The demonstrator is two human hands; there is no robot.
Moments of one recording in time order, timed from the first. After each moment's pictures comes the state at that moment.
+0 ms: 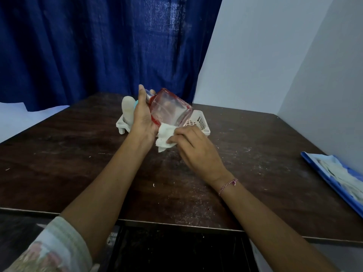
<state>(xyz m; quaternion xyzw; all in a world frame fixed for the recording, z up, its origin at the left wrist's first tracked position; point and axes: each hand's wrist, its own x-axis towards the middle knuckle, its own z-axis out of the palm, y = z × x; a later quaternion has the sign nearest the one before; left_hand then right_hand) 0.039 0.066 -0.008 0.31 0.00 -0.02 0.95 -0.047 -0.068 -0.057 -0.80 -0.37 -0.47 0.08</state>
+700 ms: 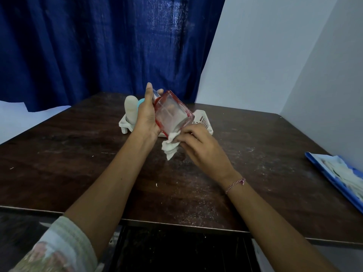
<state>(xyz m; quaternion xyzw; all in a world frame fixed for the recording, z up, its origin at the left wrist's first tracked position) 0.039 0.065 -0.009 0.40 0.01 -0.02 0.92 -0.048 -0.075 -0.050 -0.81 -0.38 -0.43 0.11</state>
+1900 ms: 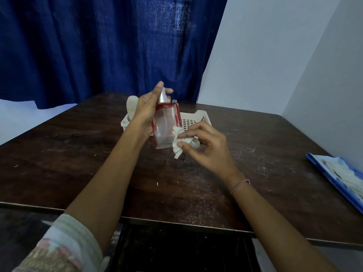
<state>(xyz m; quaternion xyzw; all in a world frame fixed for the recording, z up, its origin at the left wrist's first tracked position) 0.032 0.081 -0.005 0.55 -0.15 0.04 0.82 -0.049 -0.083 -0.051 -0.79 -0.35 -0.35 0.37</state>
